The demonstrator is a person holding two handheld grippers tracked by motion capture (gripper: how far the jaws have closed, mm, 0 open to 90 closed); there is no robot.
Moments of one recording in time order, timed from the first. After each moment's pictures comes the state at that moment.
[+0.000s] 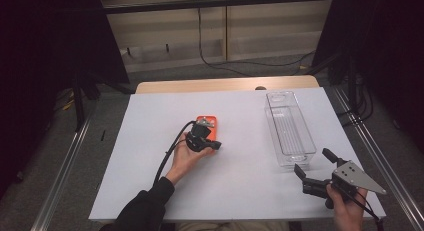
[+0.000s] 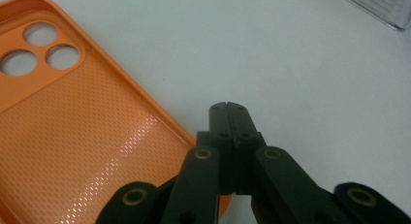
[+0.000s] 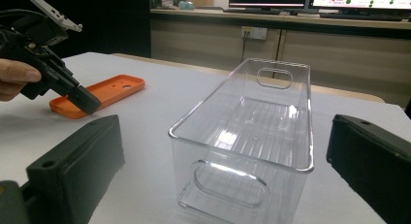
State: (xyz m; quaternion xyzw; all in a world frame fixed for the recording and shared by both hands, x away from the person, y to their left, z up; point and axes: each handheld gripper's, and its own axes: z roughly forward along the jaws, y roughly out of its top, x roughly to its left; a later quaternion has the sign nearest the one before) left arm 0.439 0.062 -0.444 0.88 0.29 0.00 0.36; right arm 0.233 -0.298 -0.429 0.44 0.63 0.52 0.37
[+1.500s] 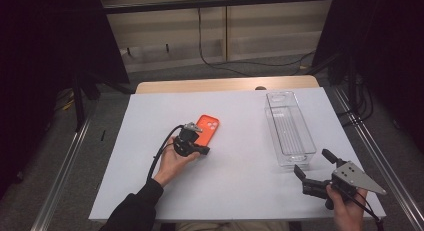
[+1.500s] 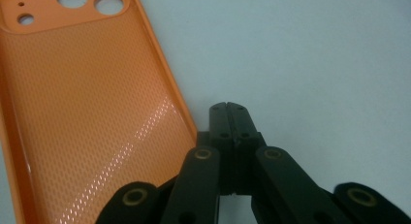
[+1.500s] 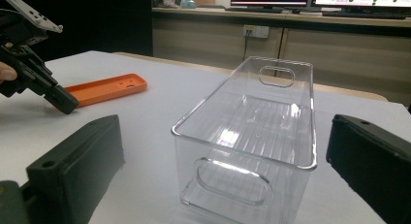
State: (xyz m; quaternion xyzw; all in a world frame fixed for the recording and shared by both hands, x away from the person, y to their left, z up) left arm 0.431 0.099 -0.444 0.89 0.30 0.00 0.34; right arm 0.232 -0.297 -0.430 0.44 0.63 0.52 0.37
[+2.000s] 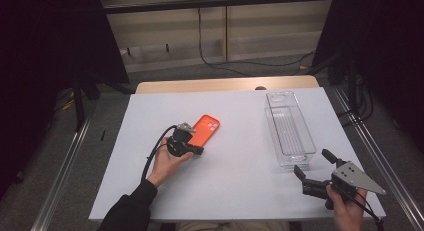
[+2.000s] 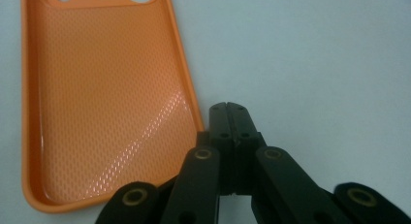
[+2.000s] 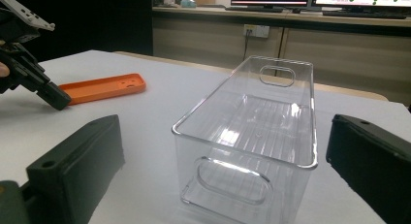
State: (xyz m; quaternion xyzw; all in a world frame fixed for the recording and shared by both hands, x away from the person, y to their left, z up) left arm 0.431 0.118 -0.444 0.89 0.30 0.00 0.34; right arm 0.232 -0.297 -0.430 0.44 0.63 0.52 0.37
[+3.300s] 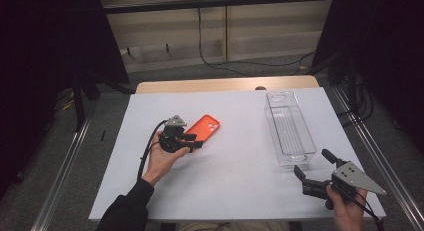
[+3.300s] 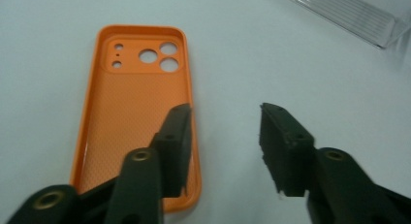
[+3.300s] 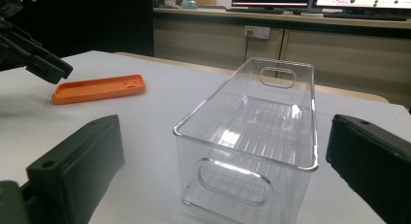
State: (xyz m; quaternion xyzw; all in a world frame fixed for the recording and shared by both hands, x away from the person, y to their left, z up) left arm 0.427 0.132 -0.418 0.85 0.31 0.05 0.42; right arm 0.232 -0.297 -0.429 0.44 0.63 0.52 0.37
